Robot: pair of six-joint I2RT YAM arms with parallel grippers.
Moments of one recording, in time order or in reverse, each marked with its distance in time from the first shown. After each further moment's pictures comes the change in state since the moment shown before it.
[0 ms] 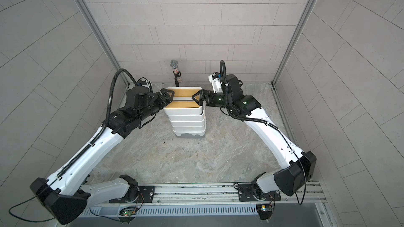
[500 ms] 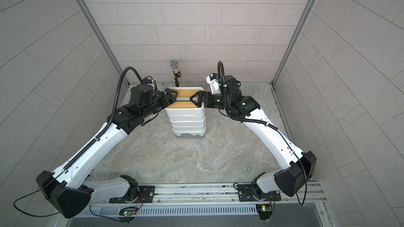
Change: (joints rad) left arm 0.000 0.053 0.019 0.001 0.062 0.050; right arm 0.029 -0.005 0.000 0.000 -0.005 0.000
